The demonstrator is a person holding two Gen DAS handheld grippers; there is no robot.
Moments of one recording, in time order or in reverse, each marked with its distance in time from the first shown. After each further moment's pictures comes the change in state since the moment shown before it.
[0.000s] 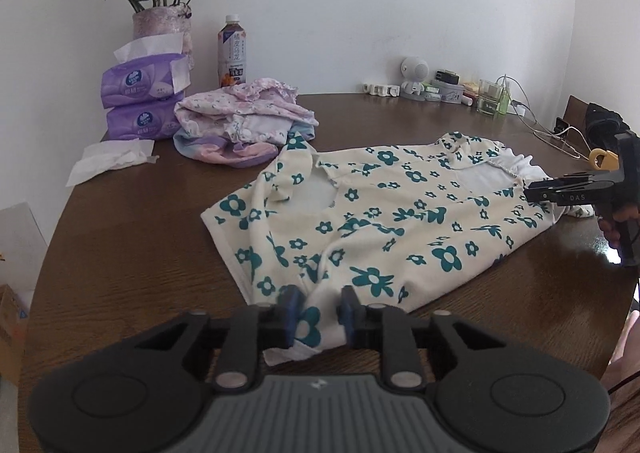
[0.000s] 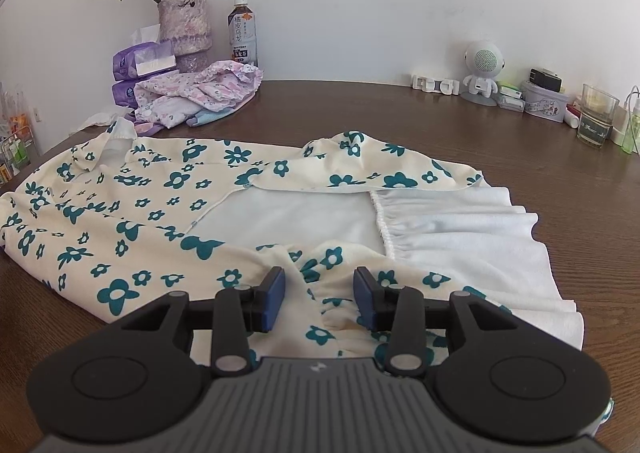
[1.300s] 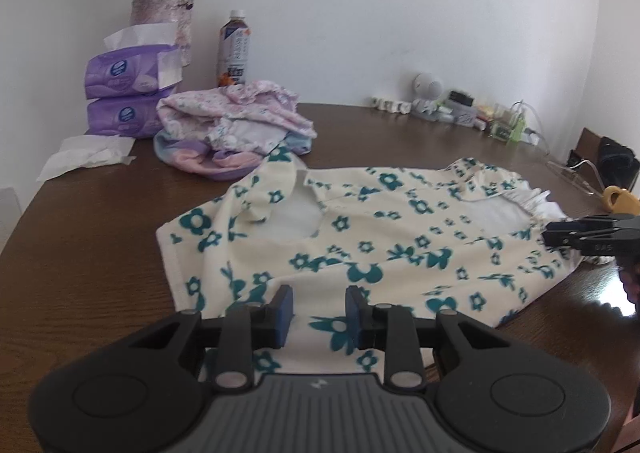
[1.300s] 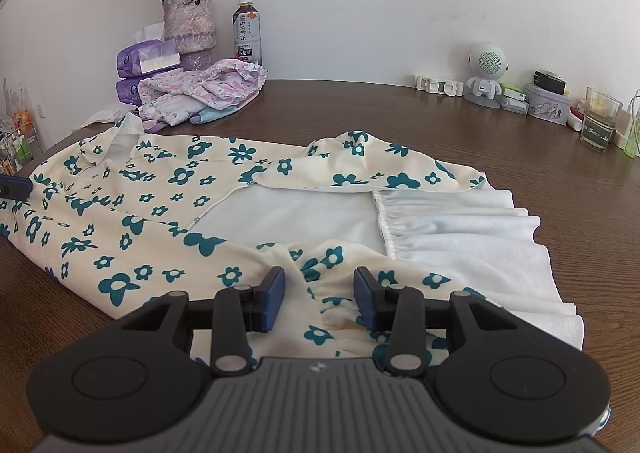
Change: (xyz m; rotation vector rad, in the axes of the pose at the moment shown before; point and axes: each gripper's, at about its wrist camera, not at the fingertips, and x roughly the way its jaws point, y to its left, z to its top) left arm 0.056 -0.017 0.012 -0.085 -0.036 0.019; right arm -0.001 0.001 0.000 -0.011 0.002 0.007
